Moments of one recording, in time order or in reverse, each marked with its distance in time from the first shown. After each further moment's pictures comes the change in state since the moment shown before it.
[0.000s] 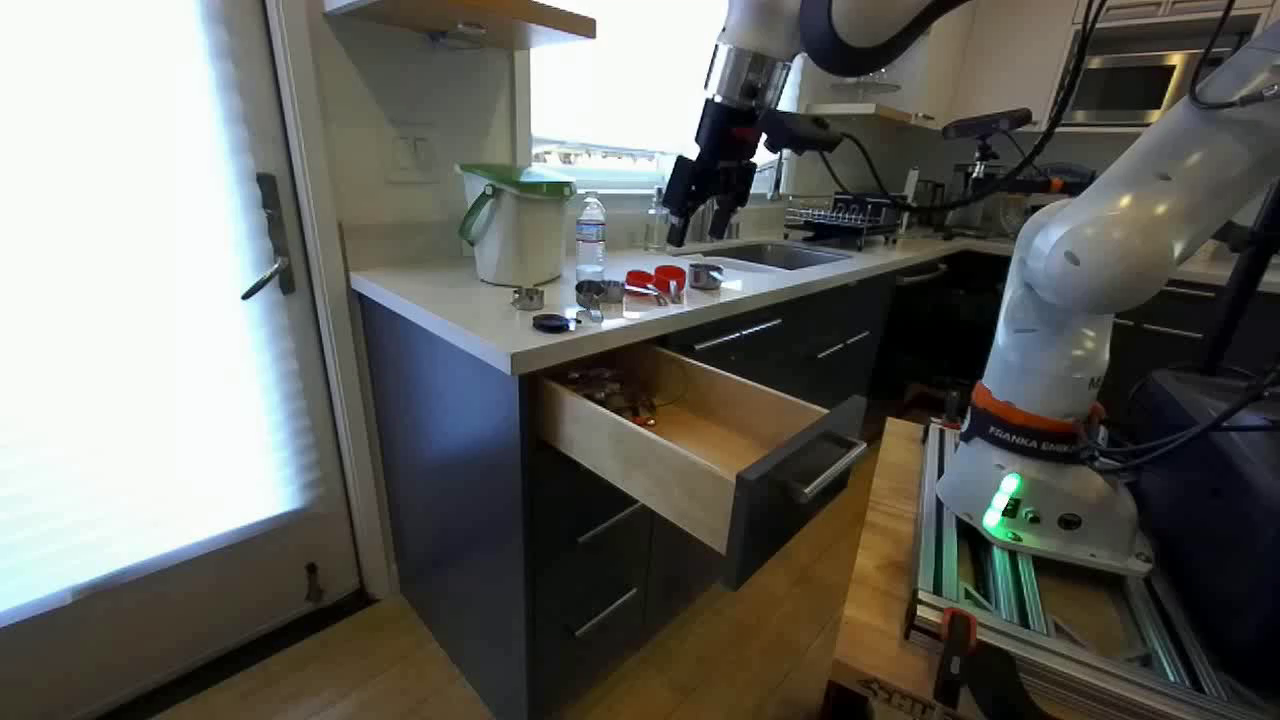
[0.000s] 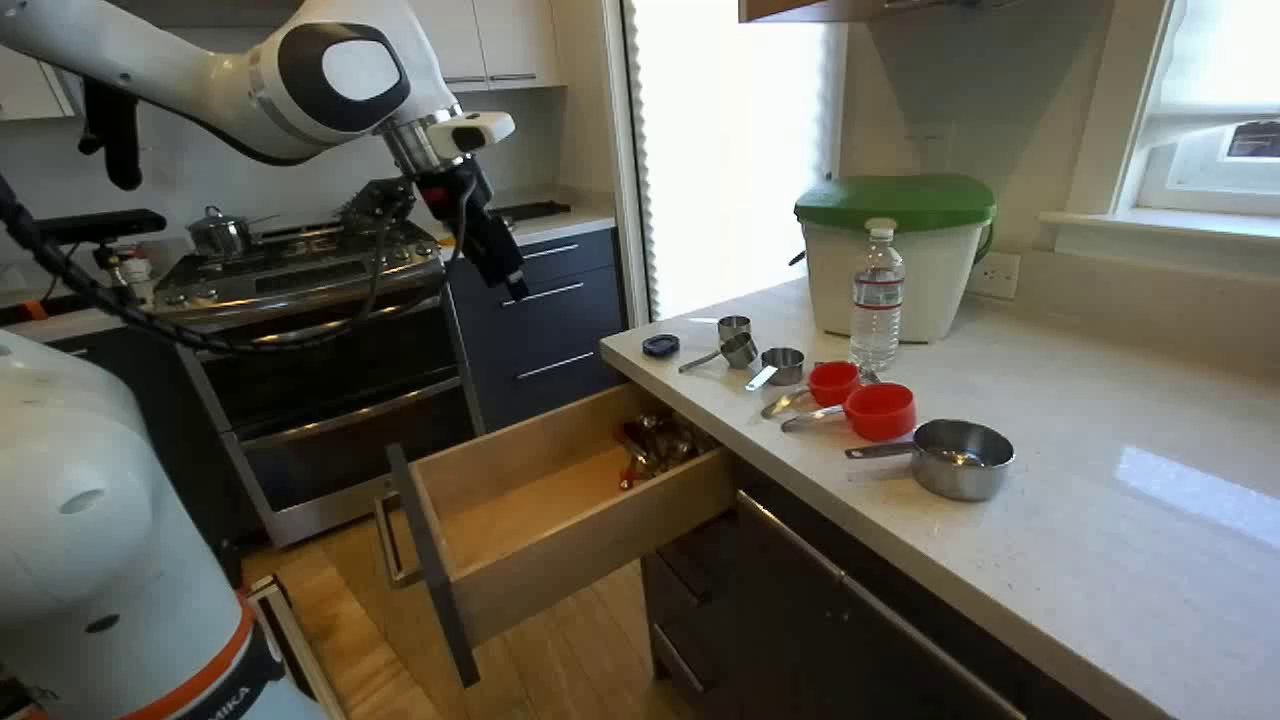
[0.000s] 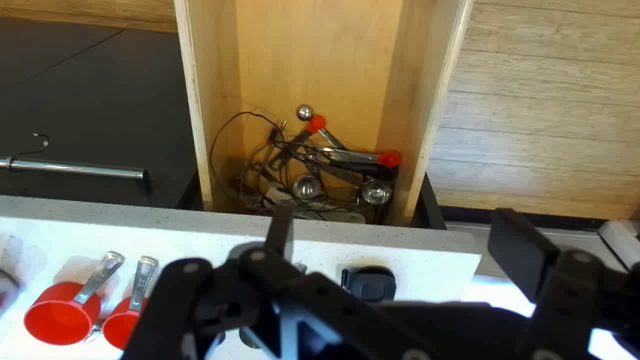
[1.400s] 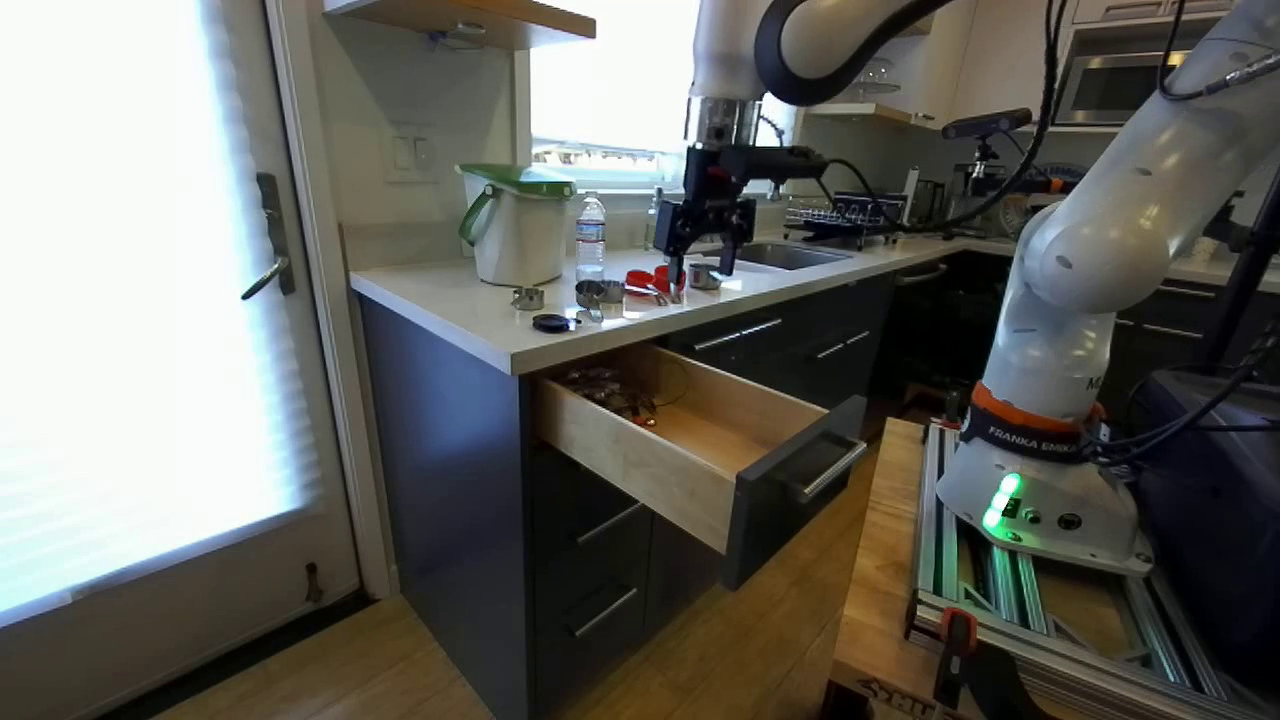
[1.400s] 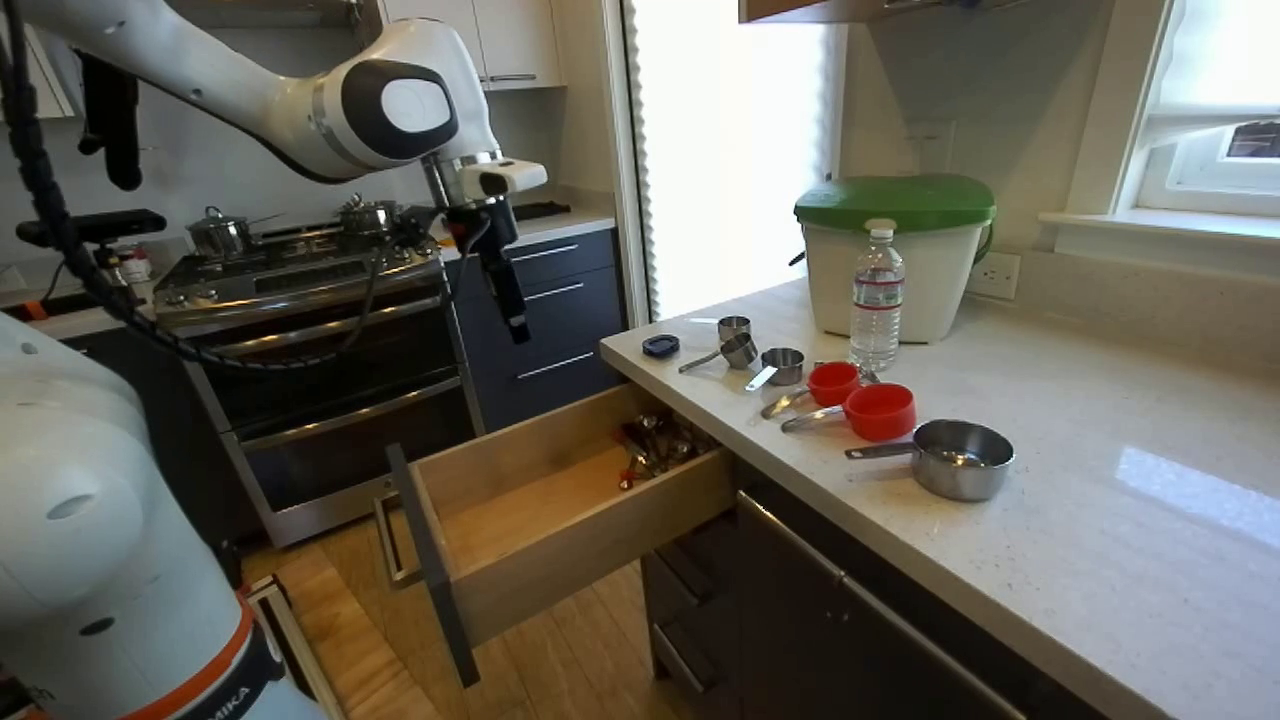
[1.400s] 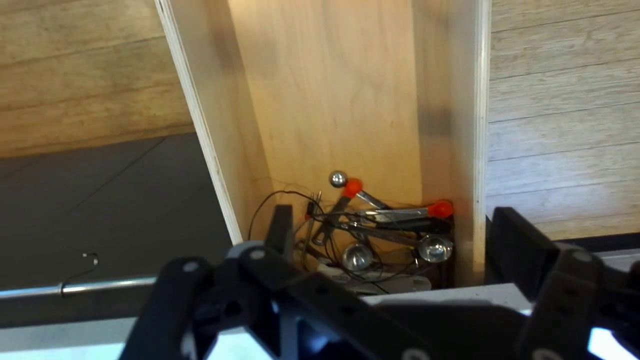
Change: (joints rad) arm -0.036 0.160 -0.002 0.044 0.000 -0.070 0.211
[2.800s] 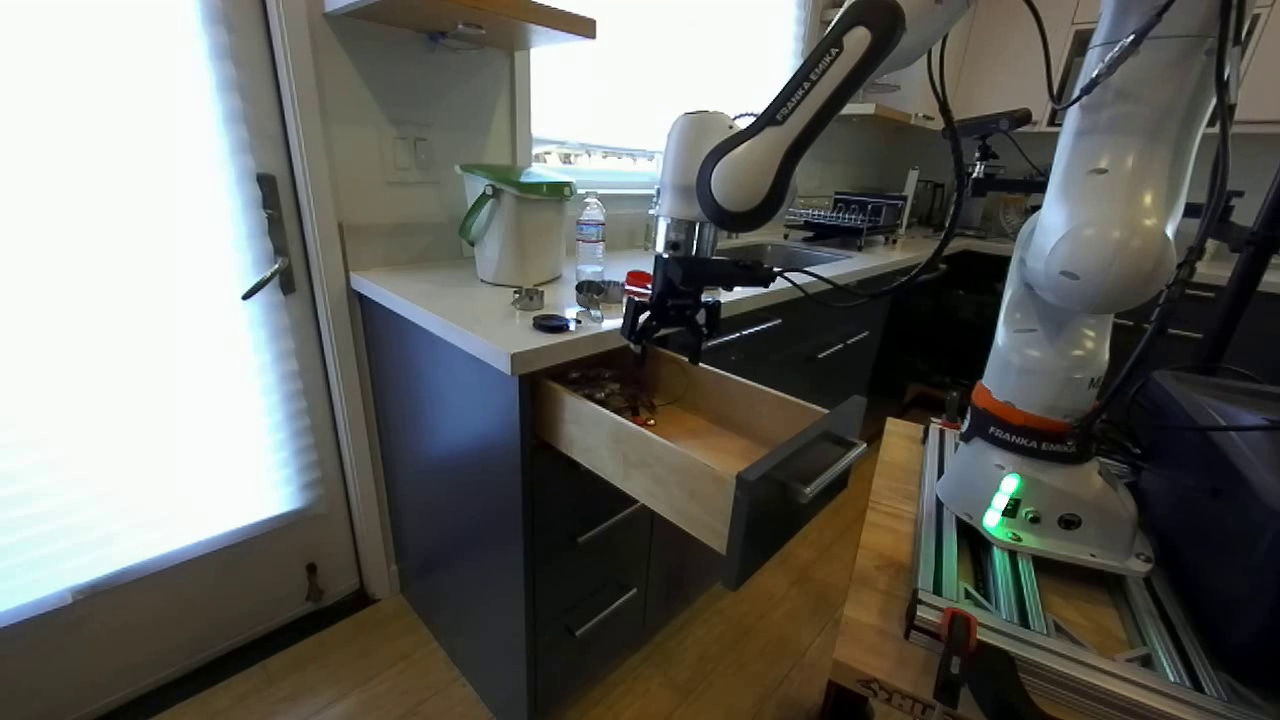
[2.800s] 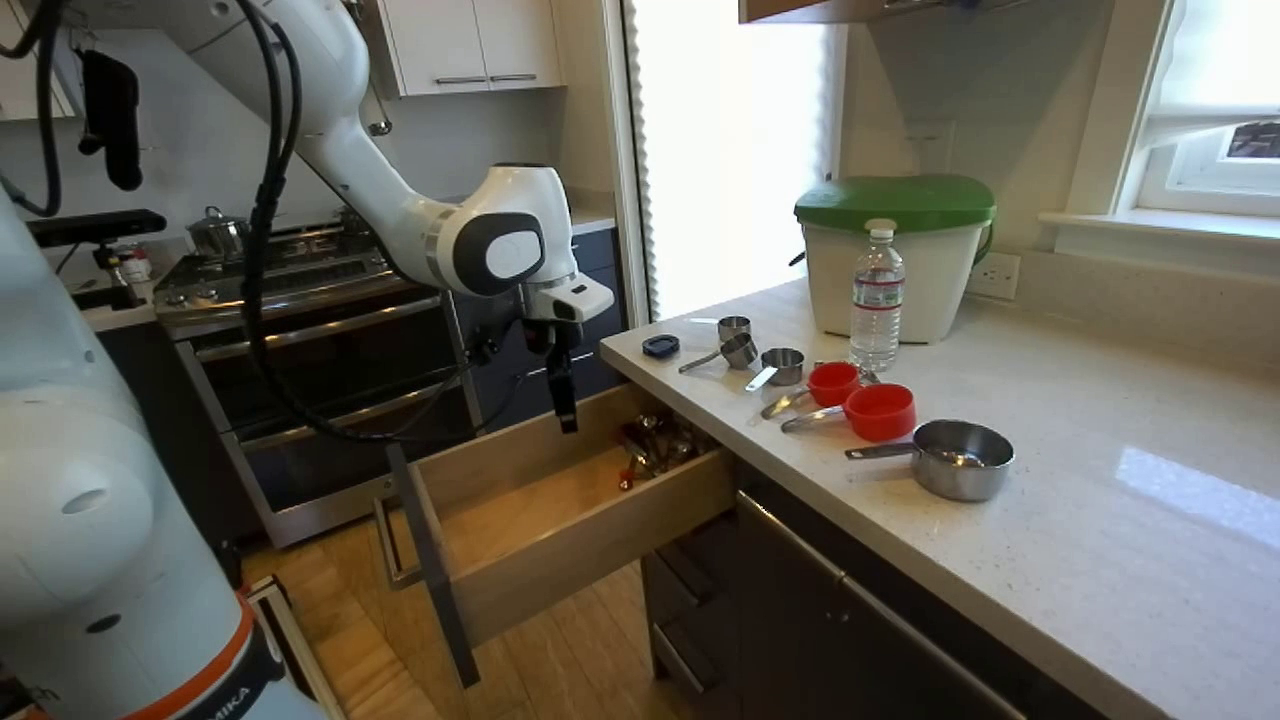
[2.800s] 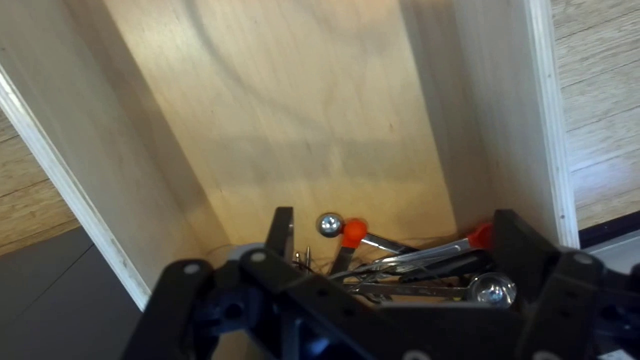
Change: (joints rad) arm 0.041 0.407 -0.135 -0.015 0.034 0.408 0.076
